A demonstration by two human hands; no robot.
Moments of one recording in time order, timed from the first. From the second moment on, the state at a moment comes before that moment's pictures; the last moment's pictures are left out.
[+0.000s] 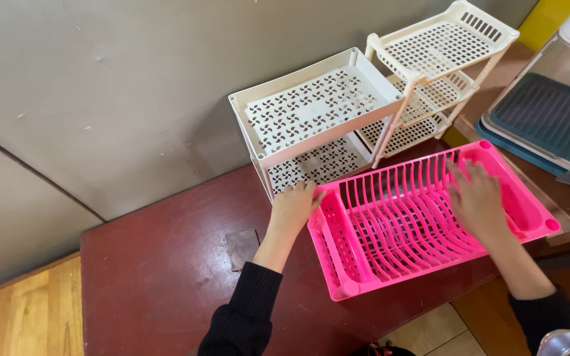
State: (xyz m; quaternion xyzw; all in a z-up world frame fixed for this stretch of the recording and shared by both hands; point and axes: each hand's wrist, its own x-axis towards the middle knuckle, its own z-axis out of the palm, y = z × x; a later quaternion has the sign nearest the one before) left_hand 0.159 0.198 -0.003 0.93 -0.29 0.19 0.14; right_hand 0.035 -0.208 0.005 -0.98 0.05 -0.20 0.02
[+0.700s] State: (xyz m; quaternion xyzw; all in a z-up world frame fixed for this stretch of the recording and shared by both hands) left_hand 0.155 0.165 -0.027 0.95 -0.19 0.22 0.15; right_hand 0.057 -0.149 0.003 -0.99 -0.07 0.01 0.09
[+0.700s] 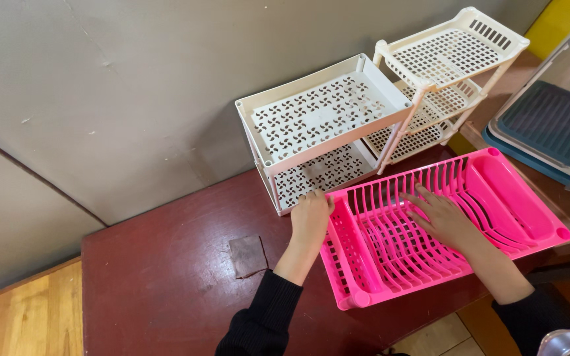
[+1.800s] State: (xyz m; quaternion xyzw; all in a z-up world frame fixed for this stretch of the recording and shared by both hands) left_hand 0.076 0.203 0.064 0.88 -0.40 0.21 0.16; right_hand 0.055 -0.144 0.007 -0.99 -0.06 0.01 0.12
